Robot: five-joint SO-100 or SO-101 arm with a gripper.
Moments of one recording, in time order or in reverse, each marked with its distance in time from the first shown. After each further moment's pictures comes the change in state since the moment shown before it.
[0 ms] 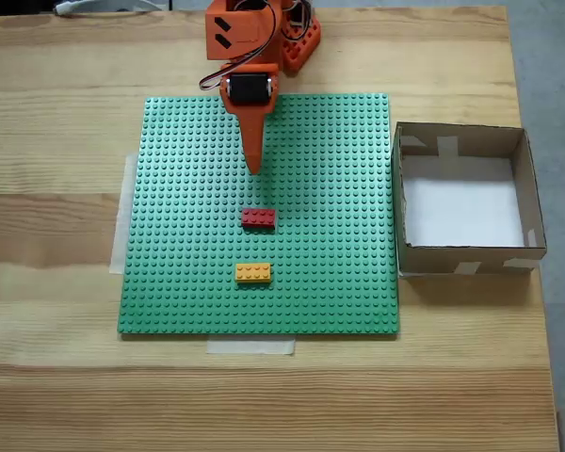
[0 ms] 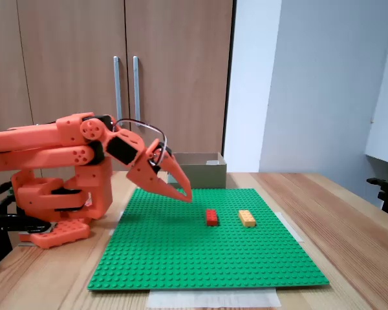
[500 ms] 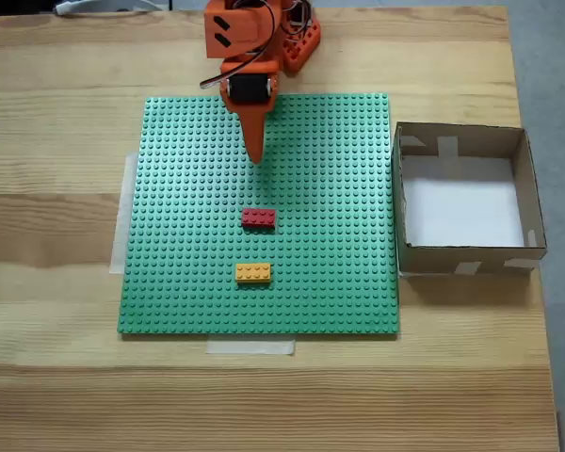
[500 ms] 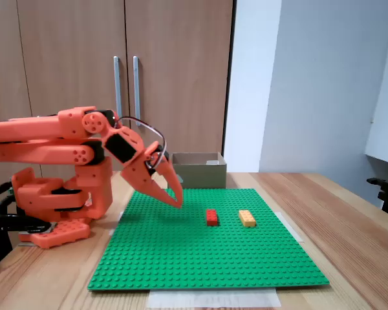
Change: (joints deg) arm 0.0 -8.0 -10.2 7.6 1.5
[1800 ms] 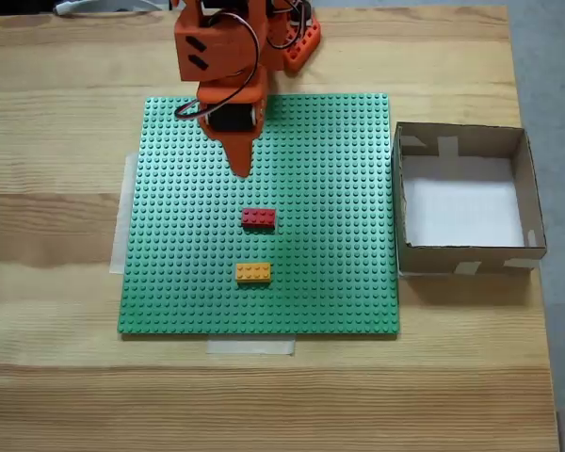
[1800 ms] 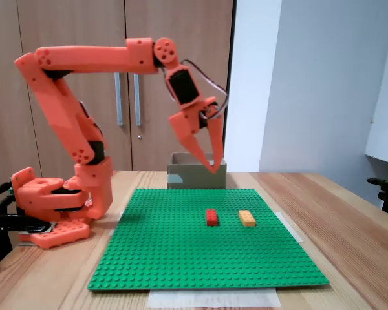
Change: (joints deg) arm -0.1 -64.2 -60.5 12.6 1.6
